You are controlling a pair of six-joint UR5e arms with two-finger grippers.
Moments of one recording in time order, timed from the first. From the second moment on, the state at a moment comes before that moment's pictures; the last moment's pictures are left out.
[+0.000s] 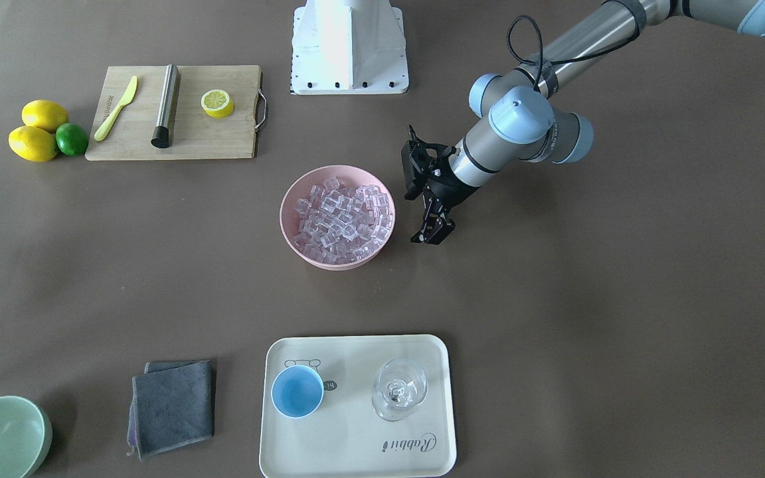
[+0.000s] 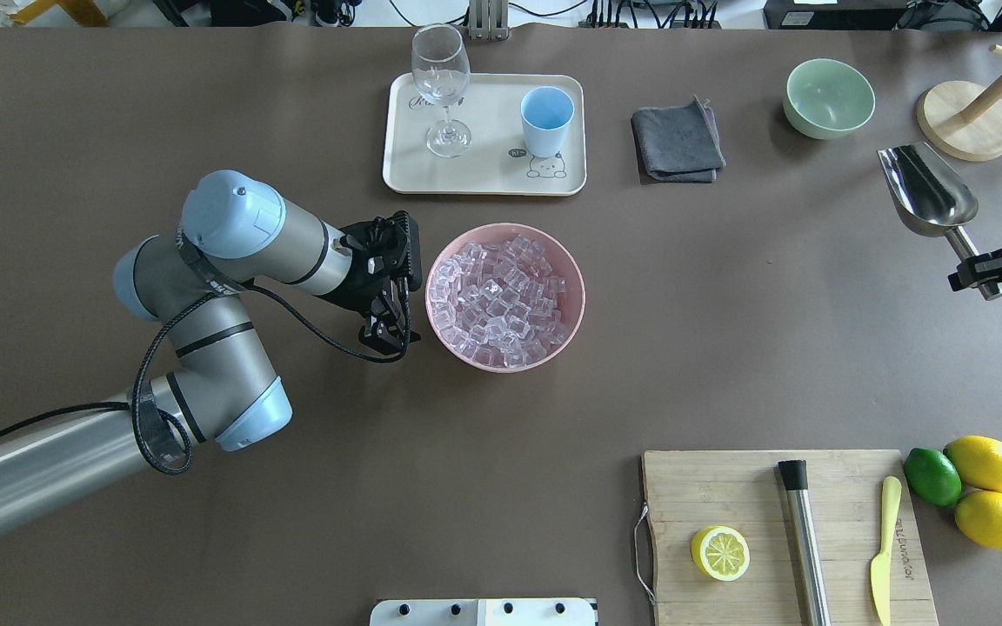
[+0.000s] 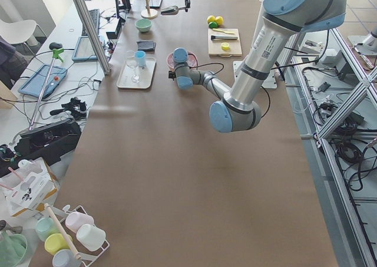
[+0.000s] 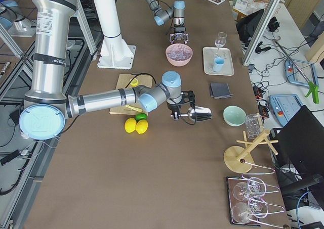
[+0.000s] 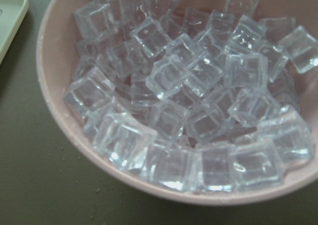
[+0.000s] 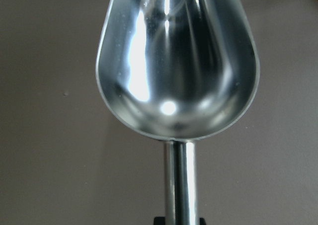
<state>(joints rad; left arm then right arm) -0.61 -2.16 -1.41 -2.32 -2.07 0.14 1.10 -1.68 1.87 -1.18 2.18 0.53</state>
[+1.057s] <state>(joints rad) -0.61 -2.21 -1.38 -2.32 -2.06 0.11 1.09 -1.59 1.99 -1.28 2.17 0.25</state>
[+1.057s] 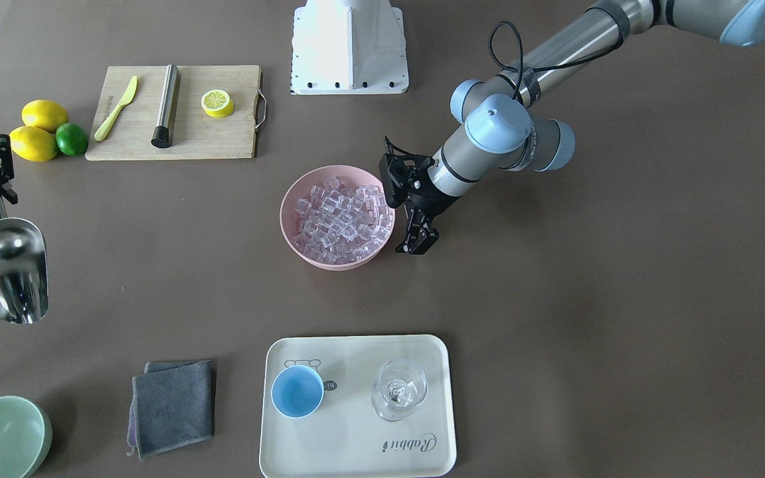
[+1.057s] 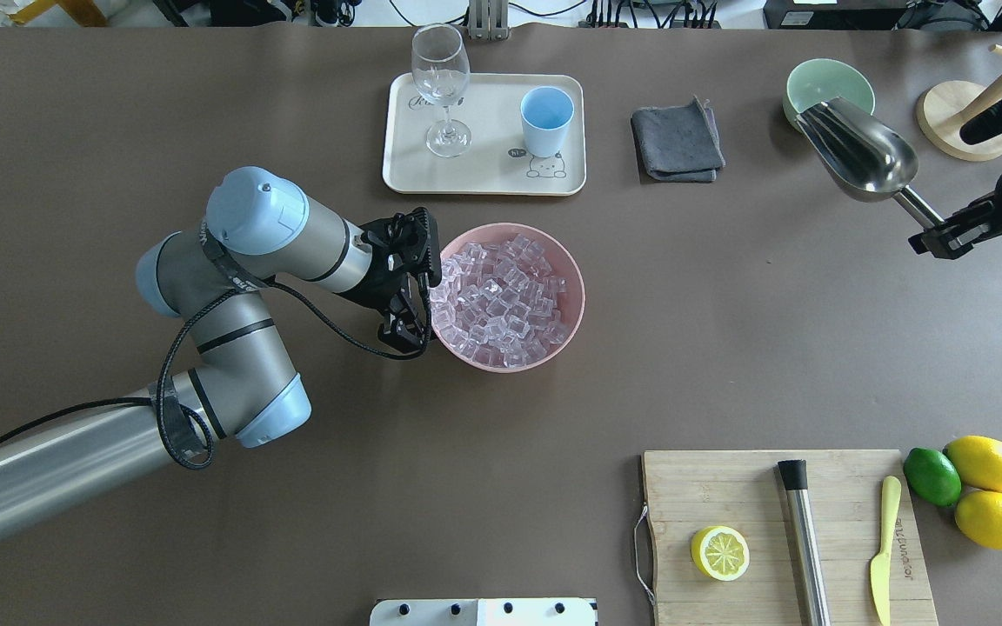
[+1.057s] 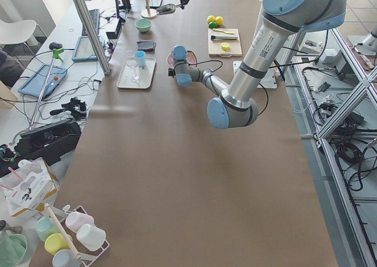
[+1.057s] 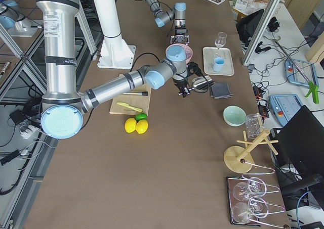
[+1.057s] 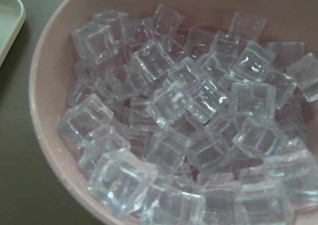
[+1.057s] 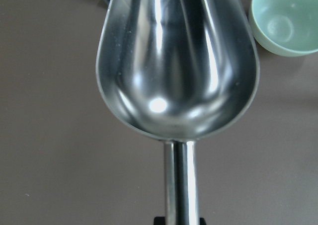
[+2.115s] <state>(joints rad) -0.59 -2.20 -1.38 -2.35 -2.09 0.11 0.89 -1.10 2.03 -1.95 2.08 -0.19</state>
